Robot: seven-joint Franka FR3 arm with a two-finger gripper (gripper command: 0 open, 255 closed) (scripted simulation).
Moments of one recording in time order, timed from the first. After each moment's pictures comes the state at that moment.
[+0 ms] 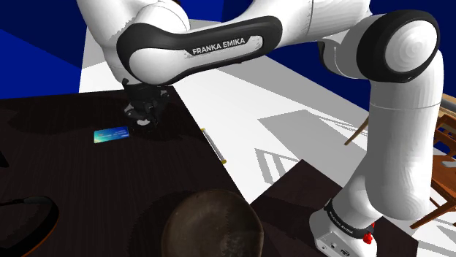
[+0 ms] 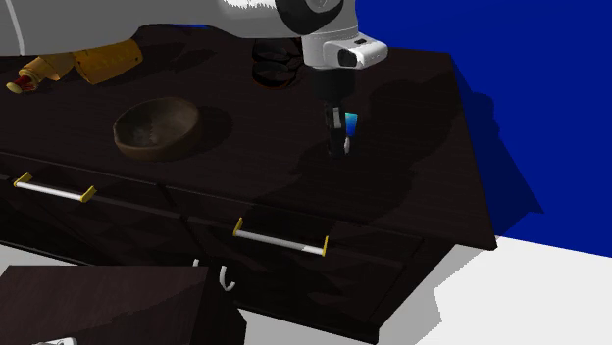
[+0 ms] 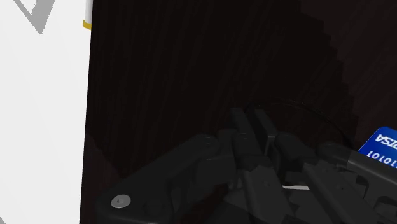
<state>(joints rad) 0.23 0.47 0.60 -1.46 -0.53 1.74 0.88</state>
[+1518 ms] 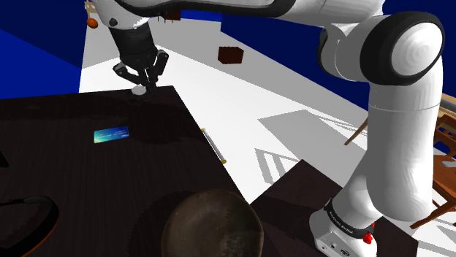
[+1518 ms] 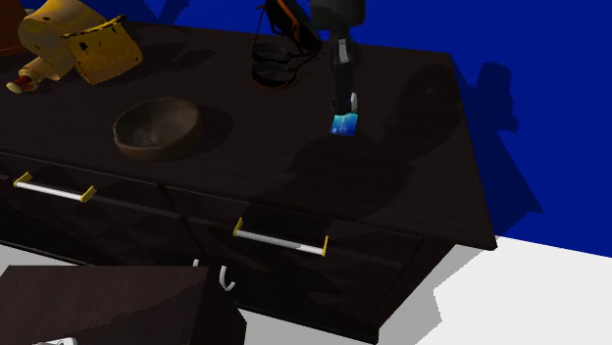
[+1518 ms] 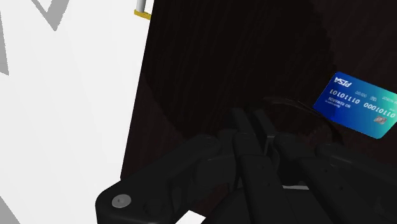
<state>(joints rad) 0.29 0.48 0.60 -1.16 -0.52 1.47 0.80</state>
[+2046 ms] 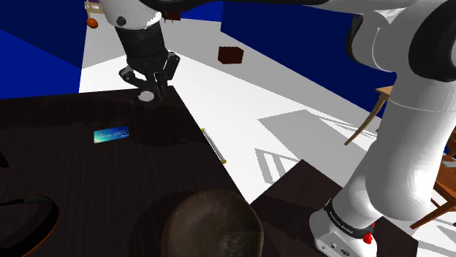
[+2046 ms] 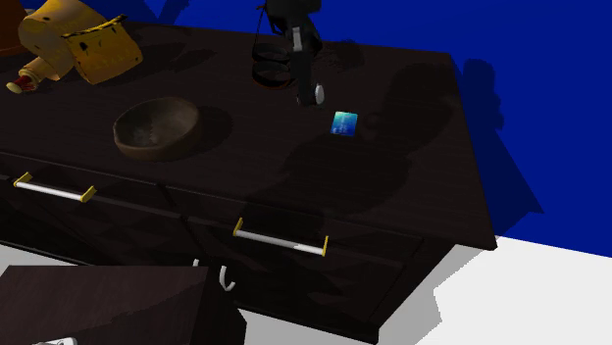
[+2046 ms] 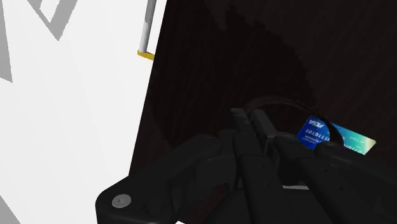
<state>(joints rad) 0.24 0.30 0.65 -1.37 -0.44 1.51 0.85</state>
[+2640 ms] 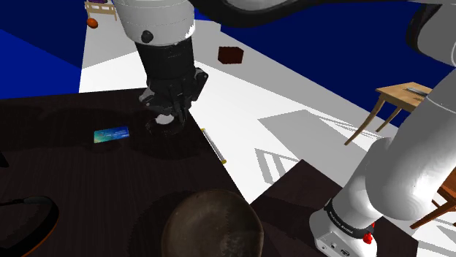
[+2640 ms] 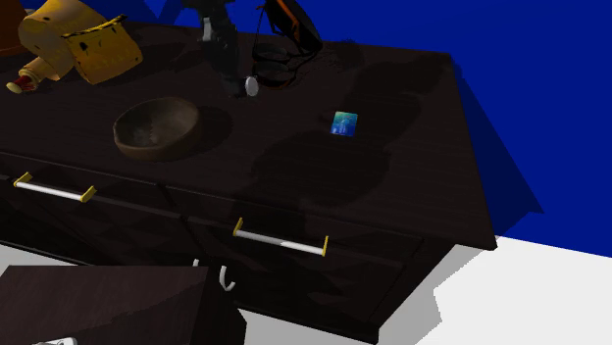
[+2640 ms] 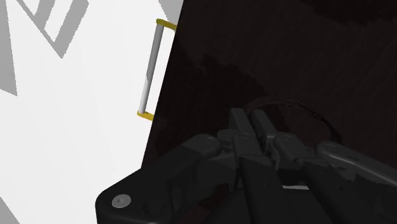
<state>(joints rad) 0.23 0.01 0.70 -1.67 -0.26 1.56 0.92</state>
